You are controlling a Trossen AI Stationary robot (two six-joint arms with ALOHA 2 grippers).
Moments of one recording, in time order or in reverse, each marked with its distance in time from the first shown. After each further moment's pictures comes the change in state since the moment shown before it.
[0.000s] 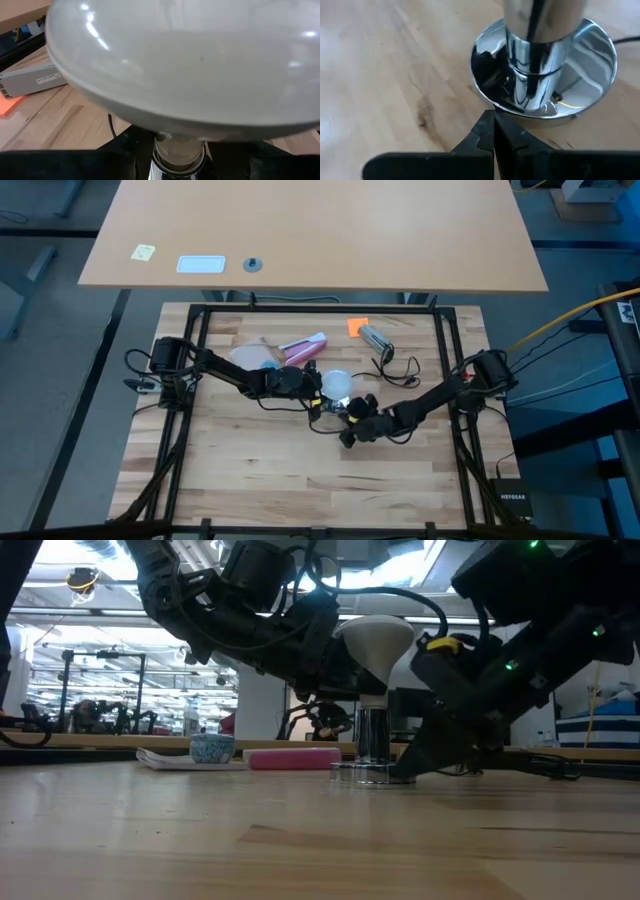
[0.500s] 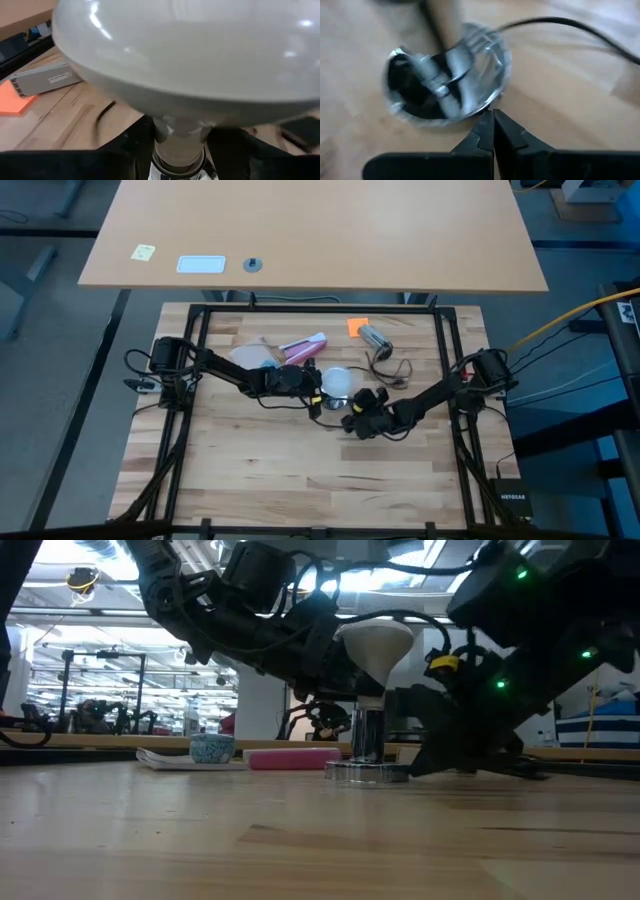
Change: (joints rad) left arm 0.002 -0.001 -0.001 -0.003 -0.012 0.003; right arm -0.041 0.002 -0.002 -0.148 0.223 0.133
